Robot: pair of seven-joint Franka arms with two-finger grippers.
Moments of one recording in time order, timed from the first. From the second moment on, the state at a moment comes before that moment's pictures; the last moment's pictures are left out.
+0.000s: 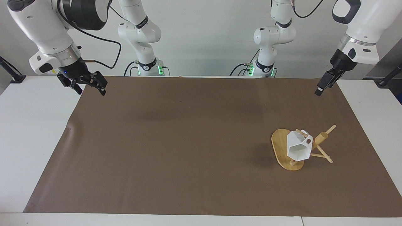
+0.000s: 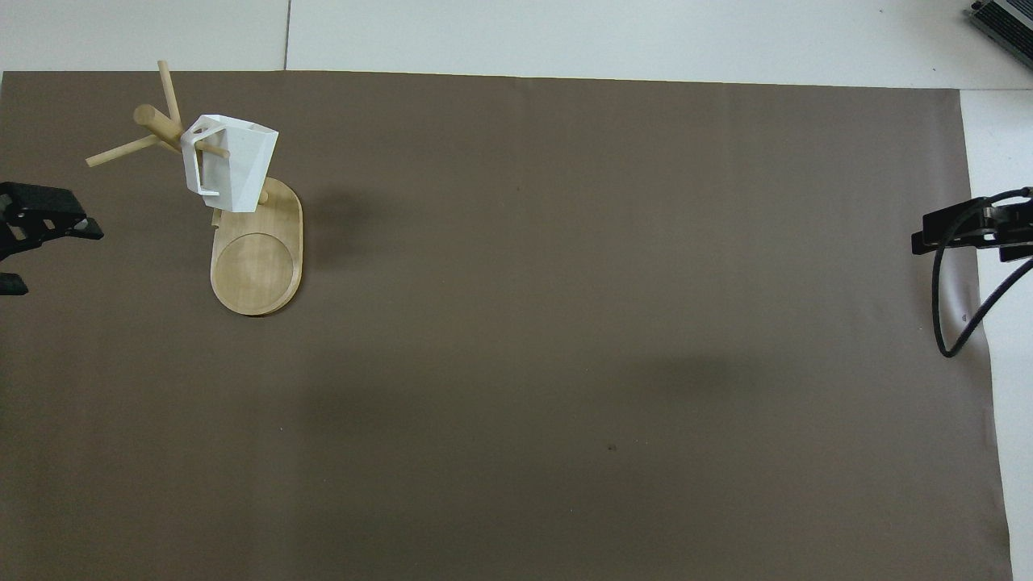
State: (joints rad) left arm 0.10 -0.13 -0.09 -1.77 -0.07 1.76 -0.41; right arm -0.10 0.07 -0.01 -1.52 0.03 1.58 -0.02
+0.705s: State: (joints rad) left arm 0.08 -0.13 -0.11 -1.75 0.03 1.67 0.01; right arm -0.10 0.07 -0.01 -1.52 0.03 1.58 -0.02
